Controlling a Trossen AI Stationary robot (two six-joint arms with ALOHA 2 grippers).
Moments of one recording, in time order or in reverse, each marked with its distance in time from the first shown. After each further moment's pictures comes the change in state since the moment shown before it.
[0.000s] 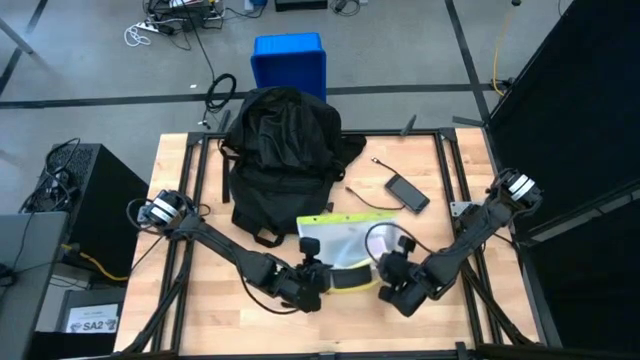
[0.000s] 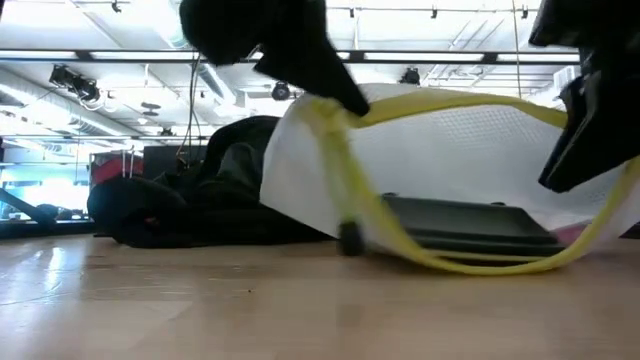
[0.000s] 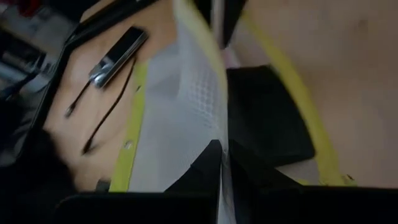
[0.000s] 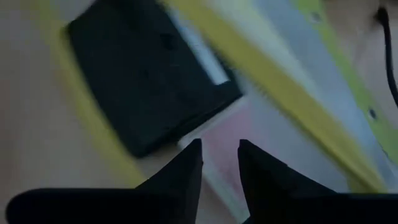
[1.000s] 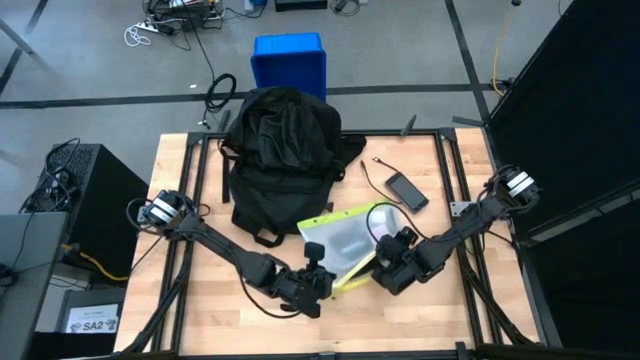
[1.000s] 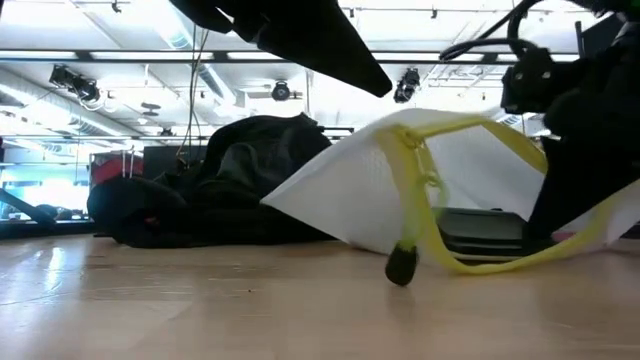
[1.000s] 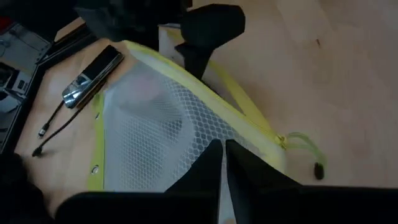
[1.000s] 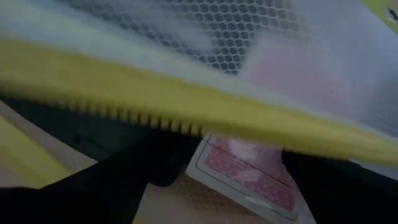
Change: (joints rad) left arm -0.001 0.000 0.000 0.057 0.080 0.054; right arm -0.149 0.000 -0.126 0.073 -0.131 0.125
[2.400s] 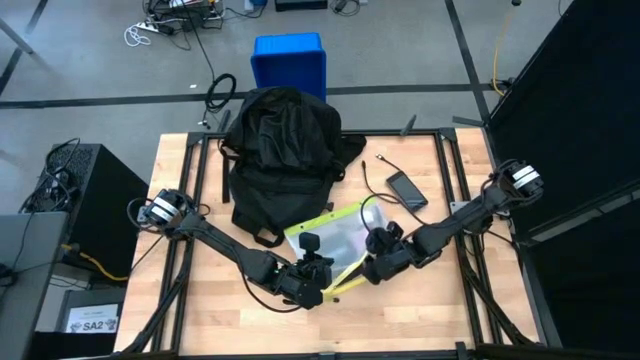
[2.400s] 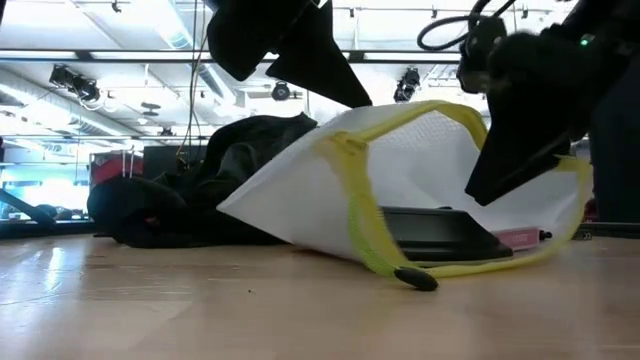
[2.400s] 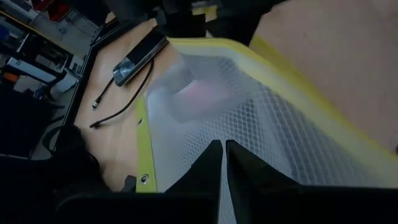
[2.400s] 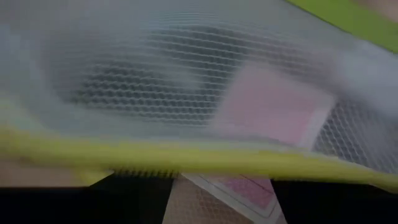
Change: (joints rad) left arm 0.018 0.000 0.000 -0.075 -0.166 -0.025; right arm -0.109 -0.085 -0.005 0.234 -0.050 -0.228
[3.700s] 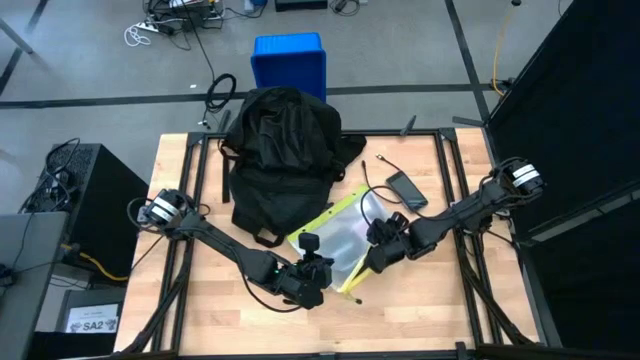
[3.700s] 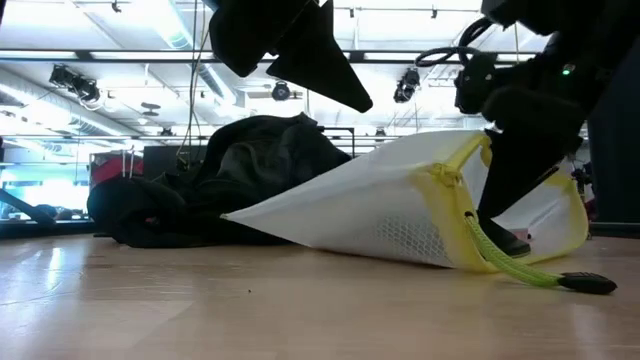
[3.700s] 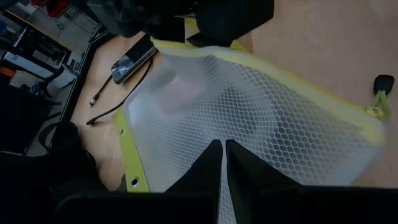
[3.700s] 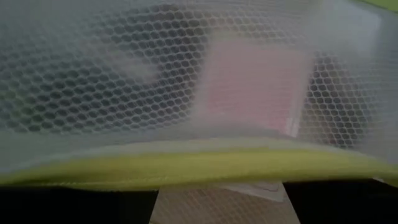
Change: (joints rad) left arm 0.000 0.000 0.000 0.000 0.004 -0.026; right arm -0.079 -0.009 0.000 -0.142 -0.027 -0.036
